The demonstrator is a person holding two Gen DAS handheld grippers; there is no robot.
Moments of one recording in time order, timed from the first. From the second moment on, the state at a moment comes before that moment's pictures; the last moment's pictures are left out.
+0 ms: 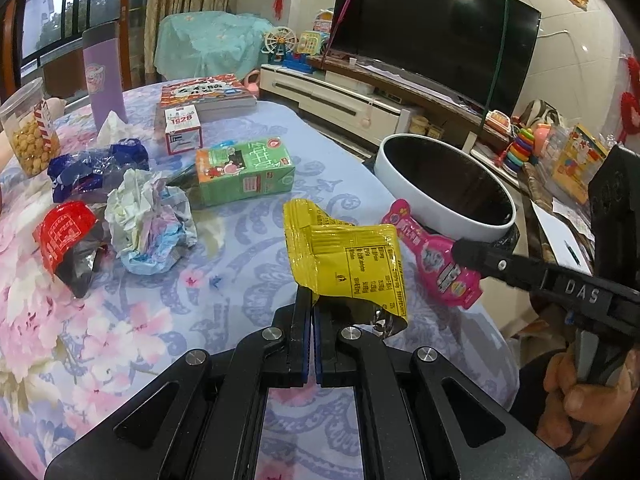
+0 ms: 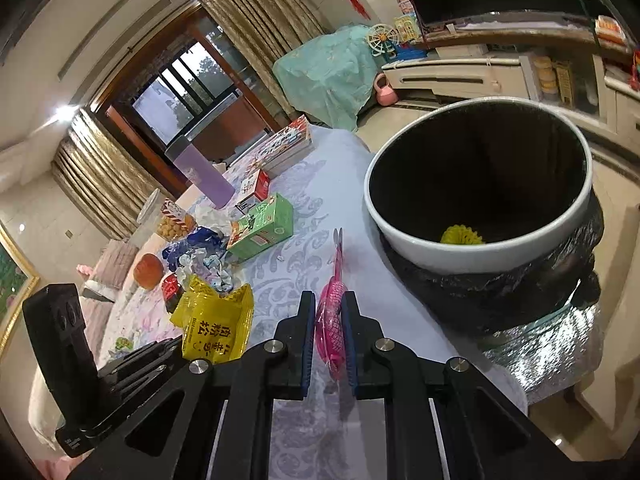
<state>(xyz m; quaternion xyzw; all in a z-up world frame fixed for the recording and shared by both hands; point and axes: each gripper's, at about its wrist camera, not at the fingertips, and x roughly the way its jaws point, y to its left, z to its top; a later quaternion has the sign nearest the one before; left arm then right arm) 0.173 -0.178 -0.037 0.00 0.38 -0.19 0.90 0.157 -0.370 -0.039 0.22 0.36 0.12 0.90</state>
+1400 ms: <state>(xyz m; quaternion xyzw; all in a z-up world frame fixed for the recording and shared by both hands) 0.230 -0.302 -0.007 0.05 0.37 -0.27 0.89 0.185 -0.458 -0.023 0.20 0.36 0.04 0.91</state>
